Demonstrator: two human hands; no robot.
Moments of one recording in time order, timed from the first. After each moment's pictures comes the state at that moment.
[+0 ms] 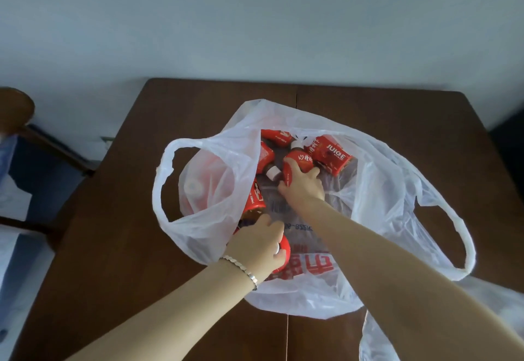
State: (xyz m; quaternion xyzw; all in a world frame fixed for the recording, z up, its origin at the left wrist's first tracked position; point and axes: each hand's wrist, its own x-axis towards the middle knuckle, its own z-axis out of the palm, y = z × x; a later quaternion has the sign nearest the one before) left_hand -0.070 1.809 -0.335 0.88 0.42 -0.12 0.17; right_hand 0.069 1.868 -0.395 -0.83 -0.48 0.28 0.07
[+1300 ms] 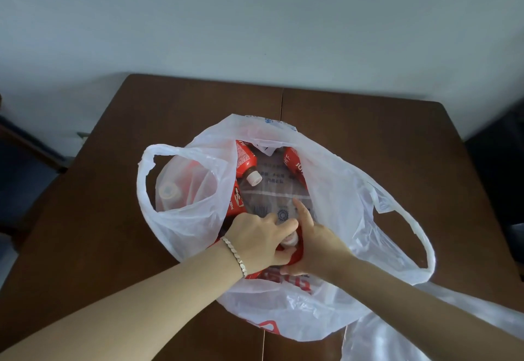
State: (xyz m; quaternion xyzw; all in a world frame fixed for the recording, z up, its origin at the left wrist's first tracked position) left_hand -0.043 1.828 -0.355 0.96 0.26 0.02 0.05; right_hand 0.098 1.772 -0.350 -0.69 -0.62 0.37 0.01
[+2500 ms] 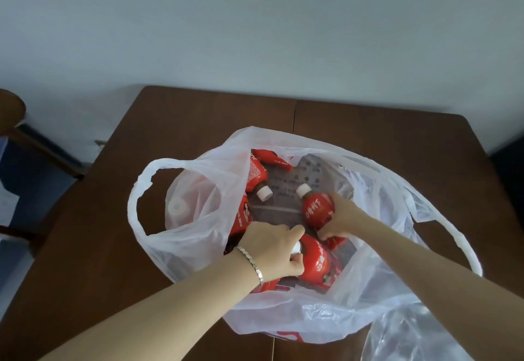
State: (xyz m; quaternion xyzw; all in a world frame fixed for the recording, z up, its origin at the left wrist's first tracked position) left_hand -0.026 1.844 -0.354 0.95 0.31 -0.05 0.10; right_hand 0.169 1.851 -0.400 -0.78 -0.46 0.42 -0.02
